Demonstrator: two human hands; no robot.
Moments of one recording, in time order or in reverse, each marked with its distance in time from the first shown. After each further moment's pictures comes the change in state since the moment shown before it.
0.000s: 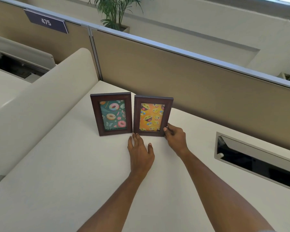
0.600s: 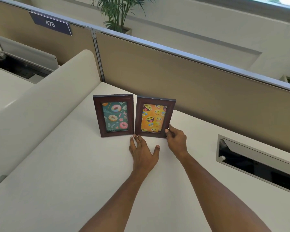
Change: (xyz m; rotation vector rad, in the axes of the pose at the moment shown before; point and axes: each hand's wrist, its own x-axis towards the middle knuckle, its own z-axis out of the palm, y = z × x) left_hand 0.007 0.005 0.005 0.088 -0.131 -0.049; right_hand -0.012 -0.013 0.002 -0.039 0.065 -0.025
